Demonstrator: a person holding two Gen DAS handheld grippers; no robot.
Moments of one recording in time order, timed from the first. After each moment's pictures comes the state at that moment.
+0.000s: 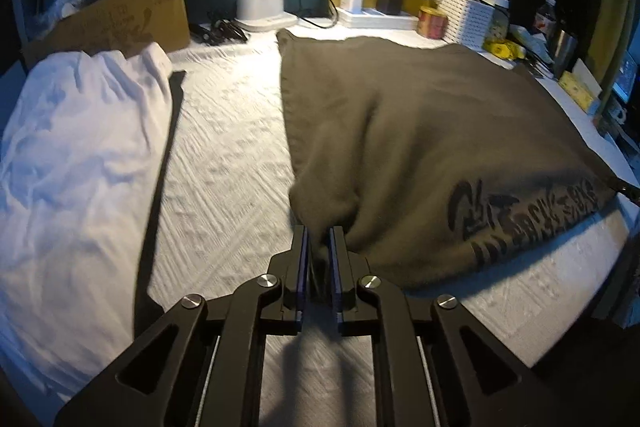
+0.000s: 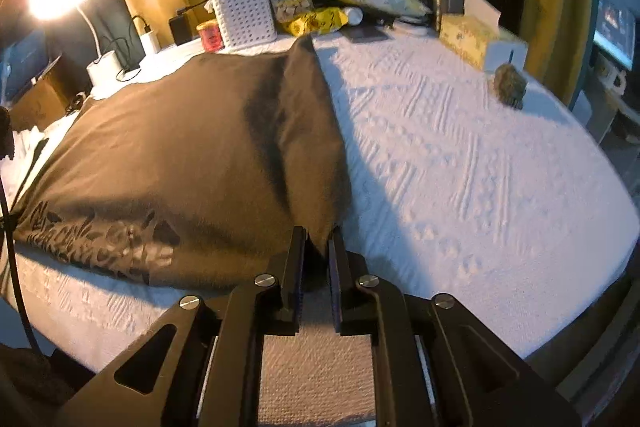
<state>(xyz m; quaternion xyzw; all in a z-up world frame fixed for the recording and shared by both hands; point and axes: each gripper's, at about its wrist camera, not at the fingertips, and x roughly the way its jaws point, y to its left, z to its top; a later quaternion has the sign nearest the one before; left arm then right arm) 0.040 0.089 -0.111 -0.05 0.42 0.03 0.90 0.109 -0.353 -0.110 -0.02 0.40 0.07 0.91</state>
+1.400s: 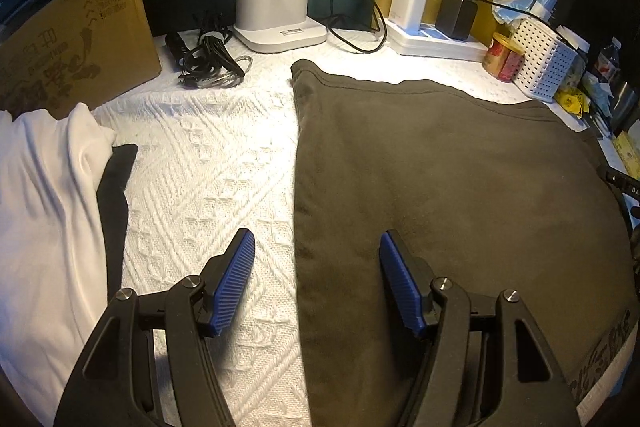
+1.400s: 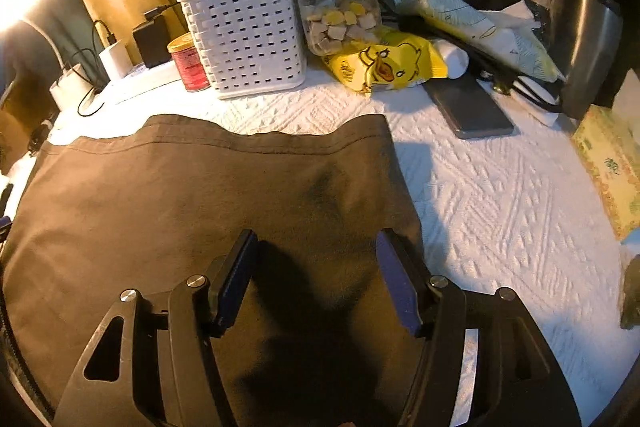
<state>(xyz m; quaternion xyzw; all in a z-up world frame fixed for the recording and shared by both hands) 0.199 0.127 -0.124 -0.08 0.45 0.06 0.89 0.339 -0.285 -0.123 -0.05 0.43 0.12 0.89</state>
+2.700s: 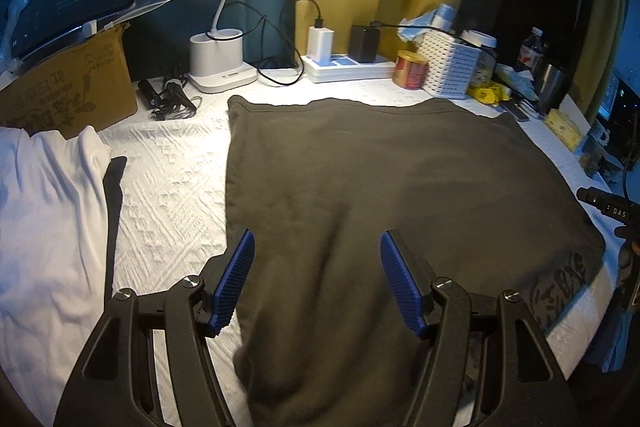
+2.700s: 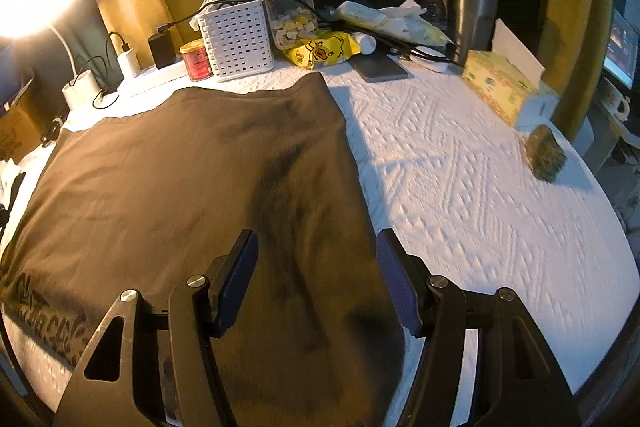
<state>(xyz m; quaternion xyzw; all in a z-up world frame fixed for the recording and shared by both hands) 0.121 0.074 -0.083 -0.06 0.38 -0.02 0.92 0.187 -0.320 -0.095 -0.02 0.39 0.05 0.92</state>
